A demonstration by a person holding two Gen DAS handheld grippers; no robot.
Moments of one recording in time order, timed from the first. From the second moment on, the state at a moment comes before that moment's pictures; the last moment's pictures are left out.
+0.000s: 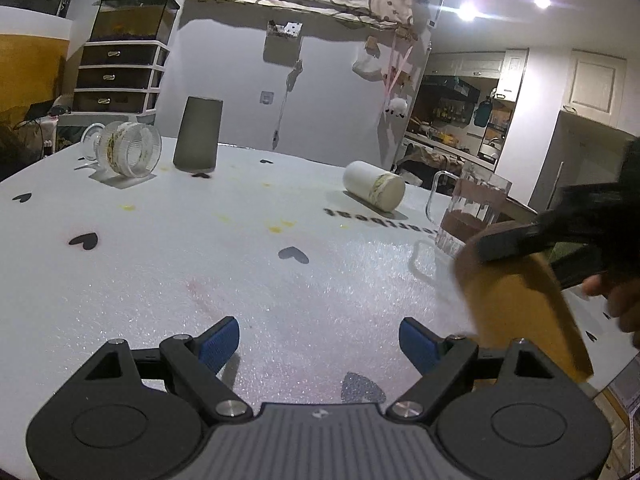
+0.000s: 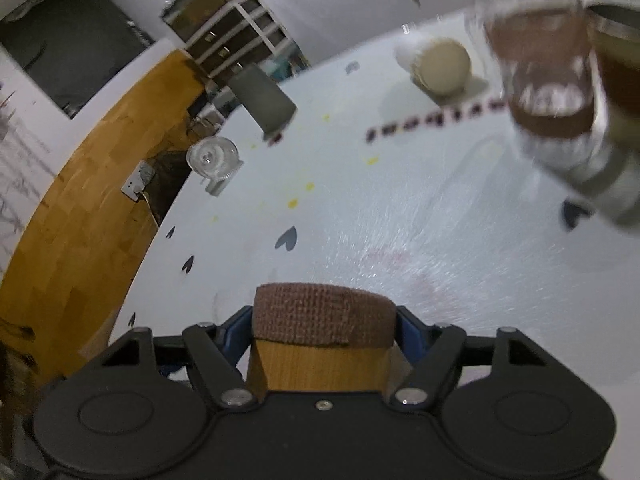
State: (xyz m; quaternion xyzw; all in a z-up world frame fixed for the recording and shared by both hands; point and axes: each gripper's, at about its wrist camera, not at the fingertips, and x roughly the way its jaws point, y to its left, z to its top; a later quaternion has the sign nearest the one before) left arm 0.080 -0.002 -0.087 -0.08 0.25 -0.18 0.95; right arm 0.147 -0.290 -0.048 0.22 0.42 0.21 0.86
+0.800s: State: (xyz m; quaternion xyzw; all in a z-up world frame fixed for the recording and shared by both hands) left arm 0.075 -0.022 -0.080 -0.06 0.24 -0.19 0.95; right arm 0.095 -0.477 -0.010 0.03 0.17 -0.21 0.96
